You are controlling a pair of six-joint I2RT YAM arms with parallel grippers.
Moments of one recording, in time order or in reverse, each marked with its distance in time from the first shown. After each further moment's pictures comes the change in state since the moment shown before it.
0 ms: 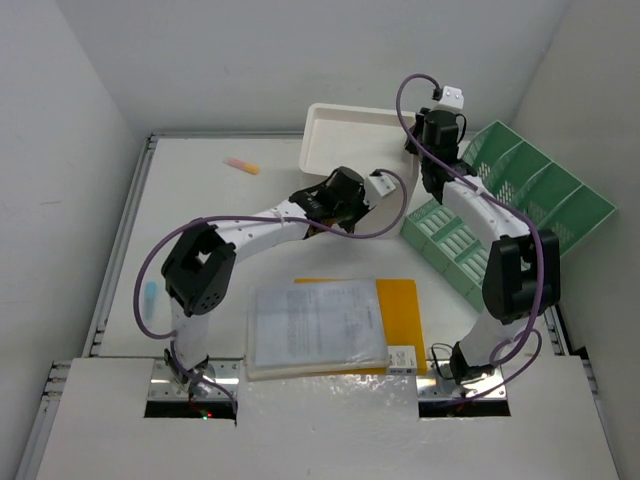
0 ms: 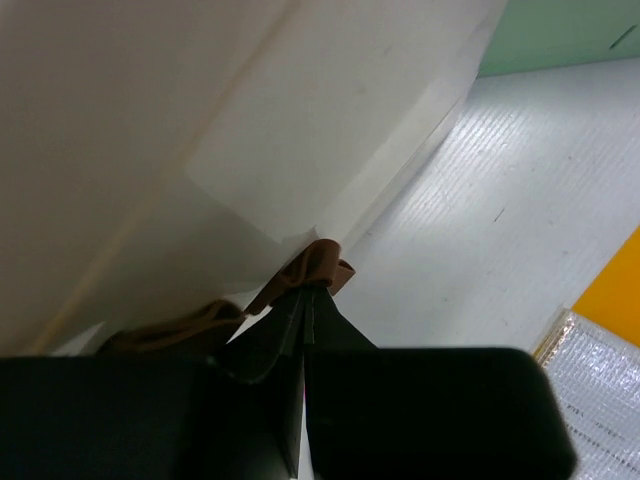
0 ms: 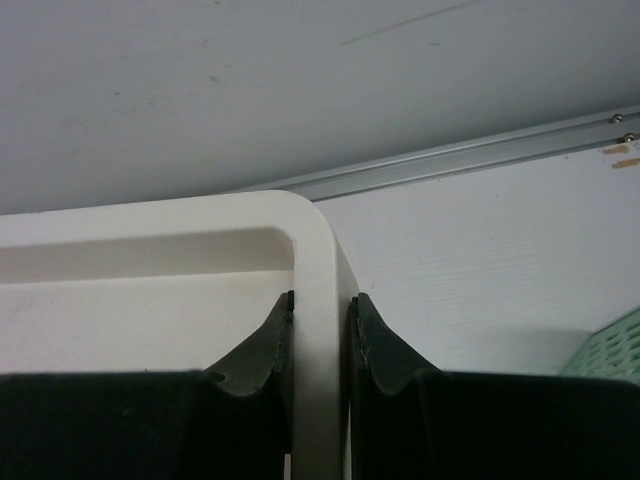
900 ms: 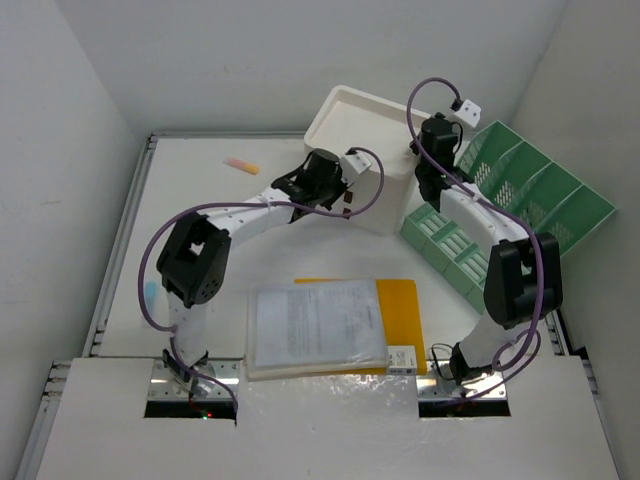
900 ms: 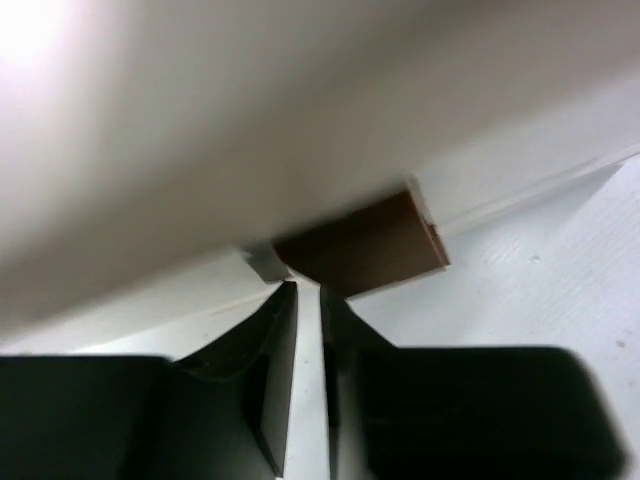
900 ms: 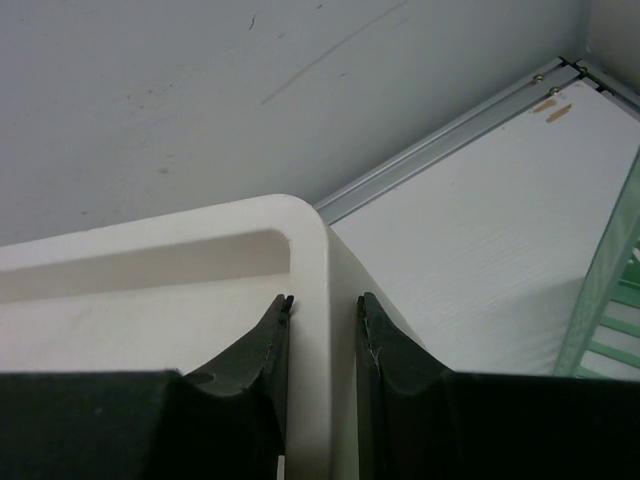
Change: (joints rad) left arm 0.133 0.035 0.023 0.067 -0.051 0.078; right arm 0.024 -0.039 -0.096 0.097 0.284 0.246
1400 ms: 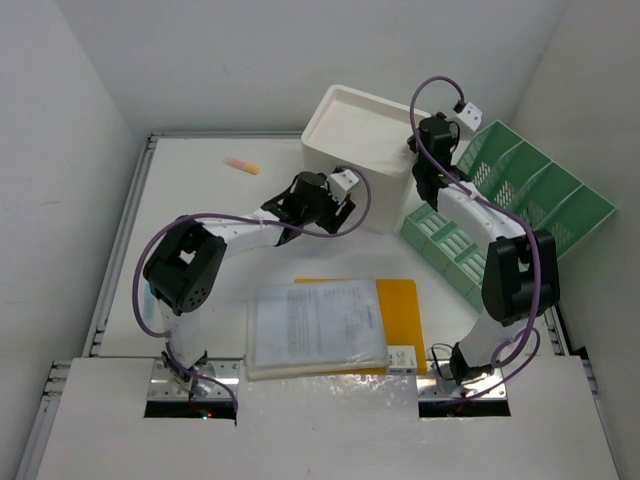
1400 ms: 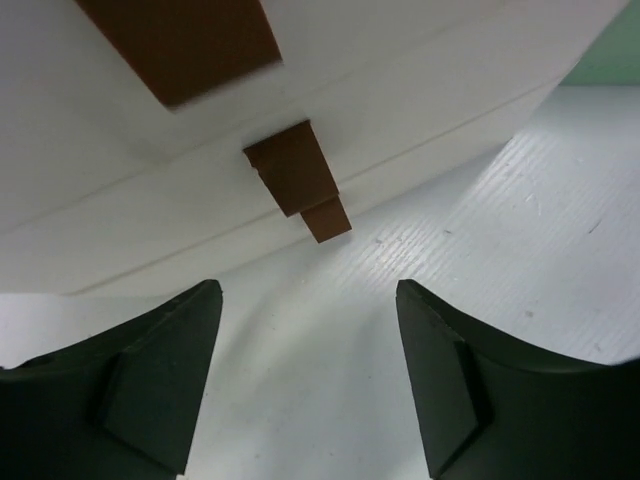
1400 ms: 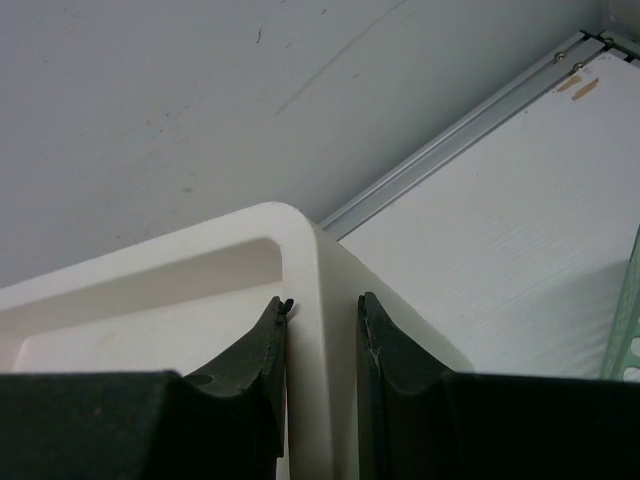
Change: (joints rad) left arm 0.010 -0.091 -0.306 0.284 0.167 -0.133; right arm 0.008 0.033 0.026 0.013 0.021 0.113
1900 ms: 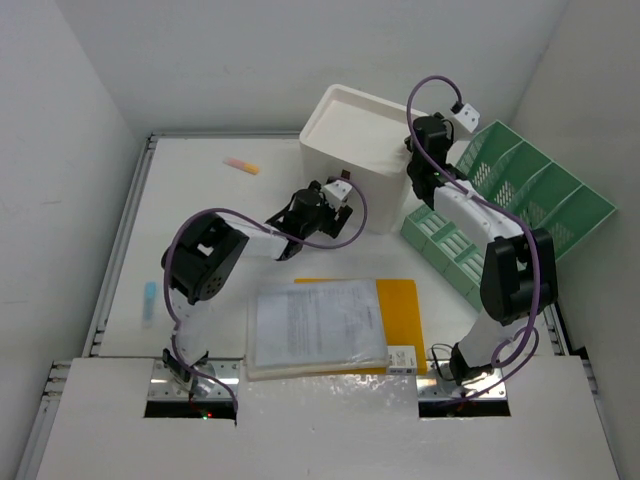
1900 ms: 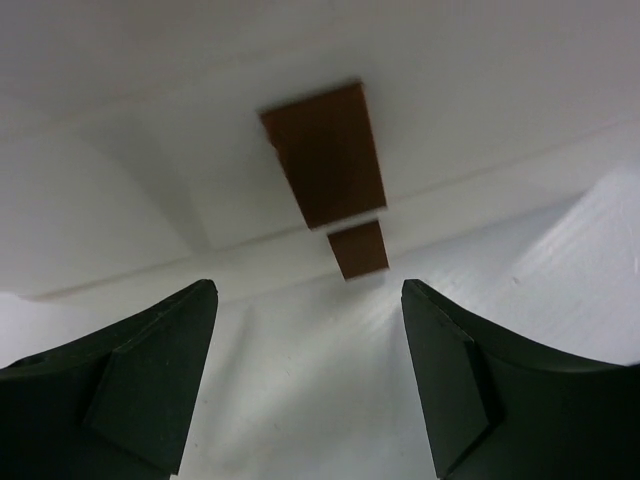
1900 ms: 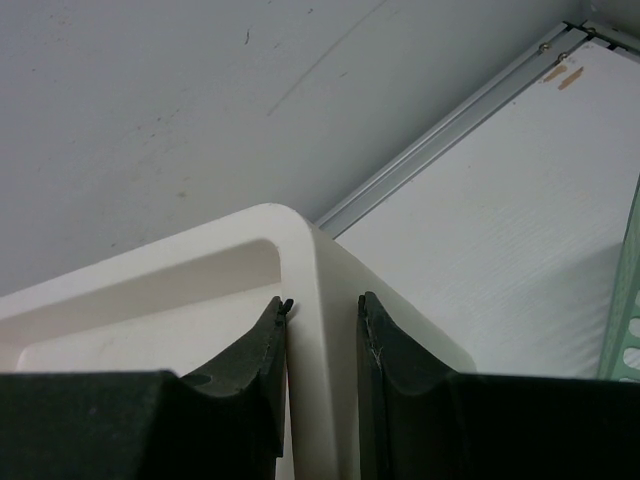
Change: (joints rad) left arm -0.002 0.126 -0.148 0.420 -0.095 -0.026; right arm 0.026 0.007 0.027 -0.049 0.067 0.046
